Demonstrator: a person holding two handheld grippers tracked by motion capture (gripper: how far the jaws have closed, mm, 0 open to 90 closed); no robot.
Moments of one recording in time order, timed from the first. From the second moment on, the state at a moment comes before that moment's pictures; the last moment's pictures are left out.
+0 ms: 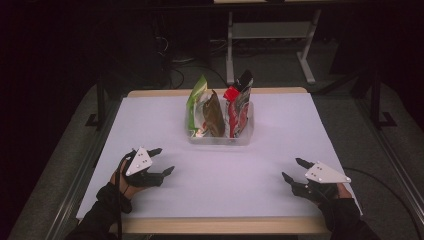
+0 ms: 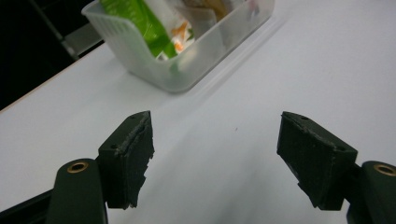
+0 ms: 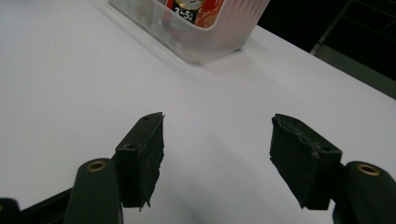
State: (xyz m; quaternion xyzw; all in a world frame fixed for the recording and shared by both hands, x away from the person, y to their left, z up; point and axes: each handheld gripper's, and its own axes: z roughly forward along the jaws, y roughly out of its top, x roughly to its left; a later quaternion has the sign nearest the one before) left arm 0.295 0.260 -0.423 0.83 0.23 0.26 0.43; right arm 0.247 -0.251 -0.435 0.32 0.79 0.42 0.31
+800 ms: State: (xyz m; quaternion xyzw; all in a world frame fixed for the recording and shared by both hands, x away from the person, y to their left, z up) left arm 0.273 0.314 -0.431 0.80 0.28 0.29 0.44; right arm 0.241 -0.289 -0.438 0.37 0.75 0.45 0.31
